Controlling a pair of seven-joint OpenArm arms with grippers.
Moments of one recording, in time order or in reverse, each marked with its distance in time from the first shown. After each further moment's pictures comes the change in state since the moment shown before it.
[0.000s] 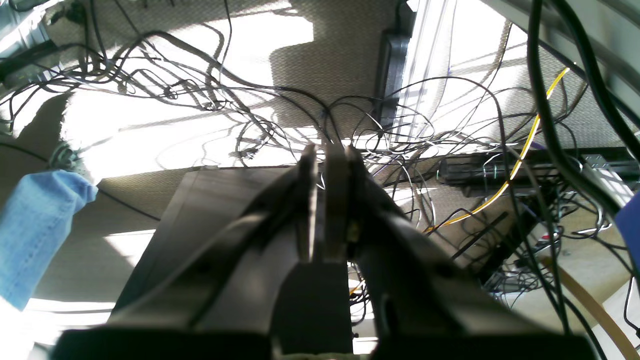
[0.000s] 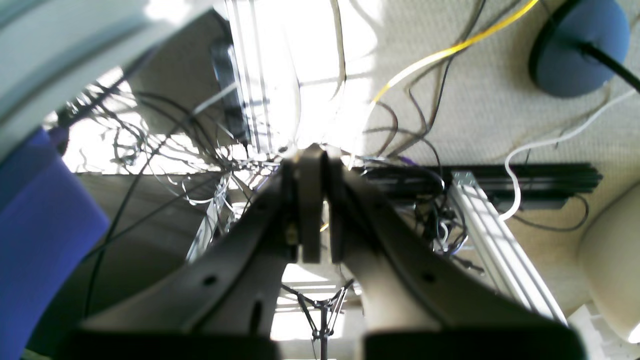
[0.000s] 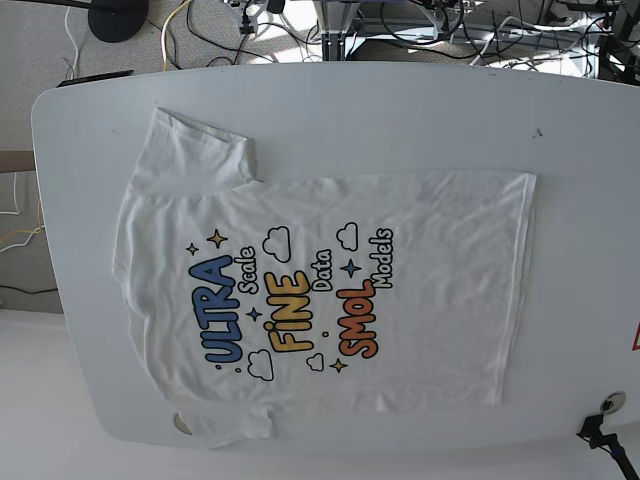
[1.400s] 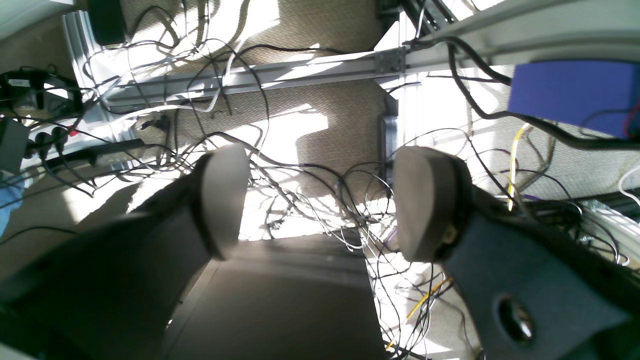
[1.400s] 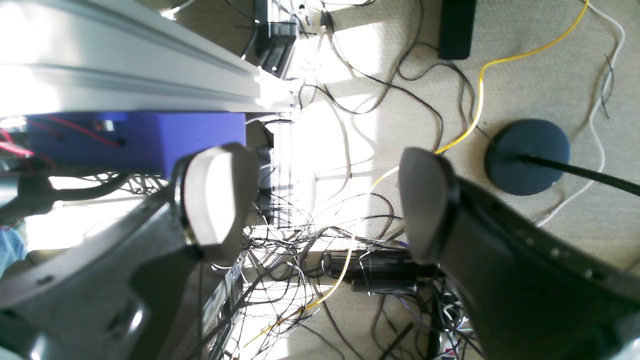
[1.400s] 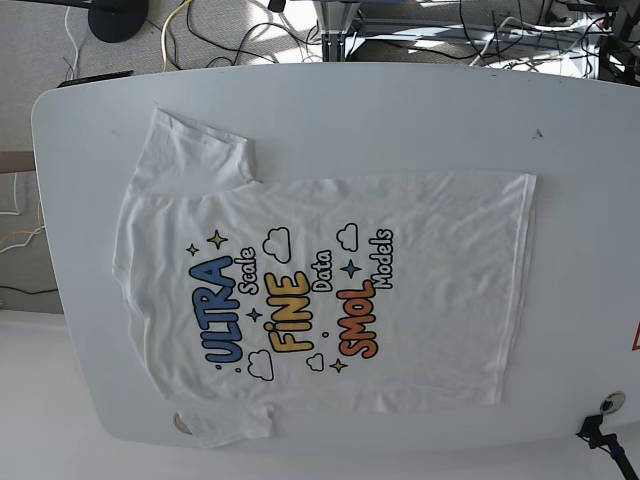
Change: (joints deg) left arm 53.8 -1.7 -4.6 79.8 0.0 -4.5 1.4; right arm -52.5 2.4 0.0 79.8 0.2 0.2 -0.8
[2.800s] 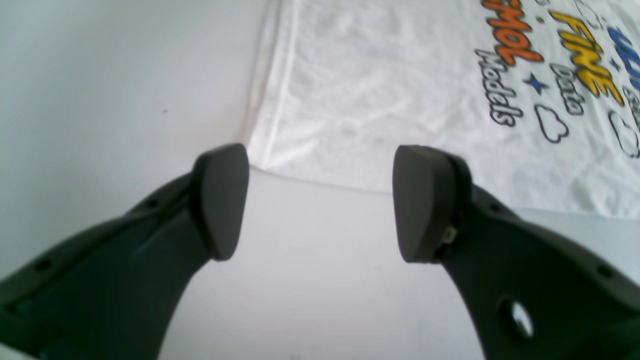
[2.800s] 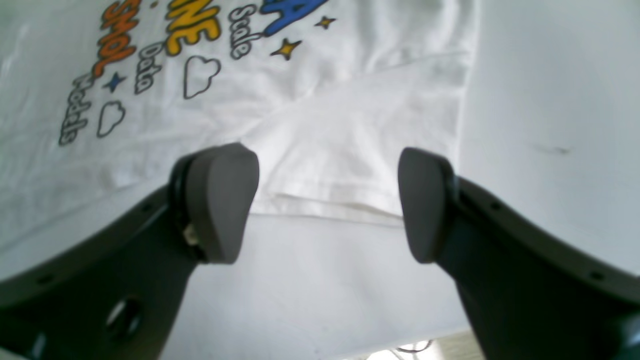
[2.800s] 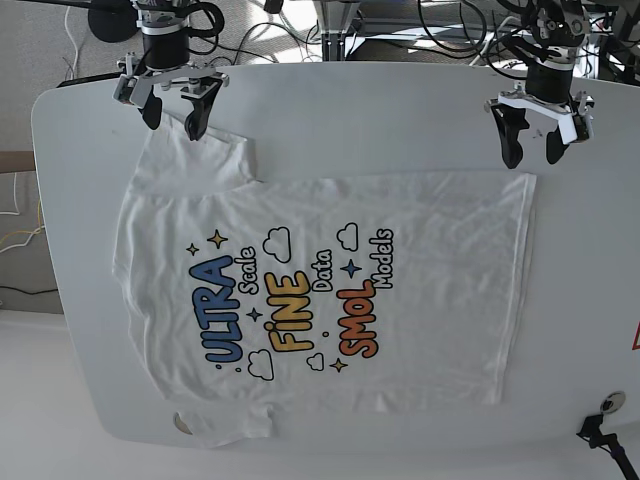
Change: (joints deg) left arm -23.8 0.5 -20.7 26.6 -26.0 -9.3 12.4; right arm 15.4 1.9 12.2 26.4 27.5 -0.8 -4.2
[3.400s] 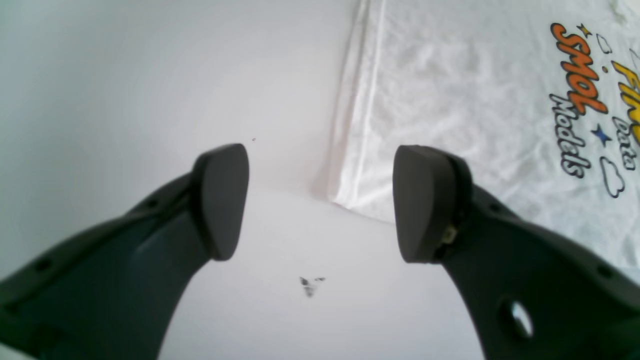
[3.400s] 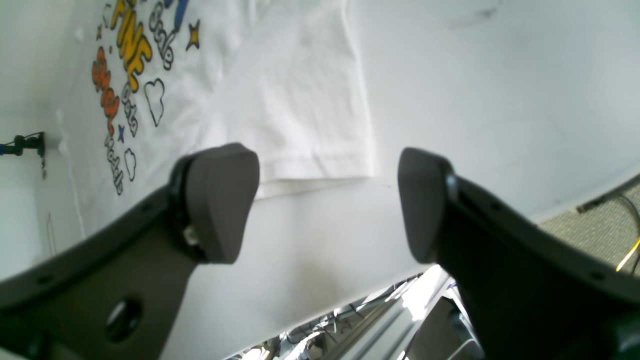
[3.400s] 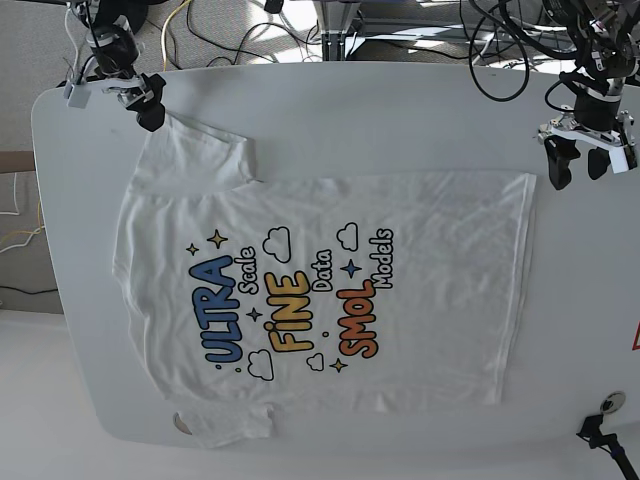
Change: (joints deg) left arm -12.0 -0.7 -16.1 -3.6 -5.6 -8.3 20.5; right arm 6.8 1.6 22.7 -10.6 33.4 8.8 -30.8
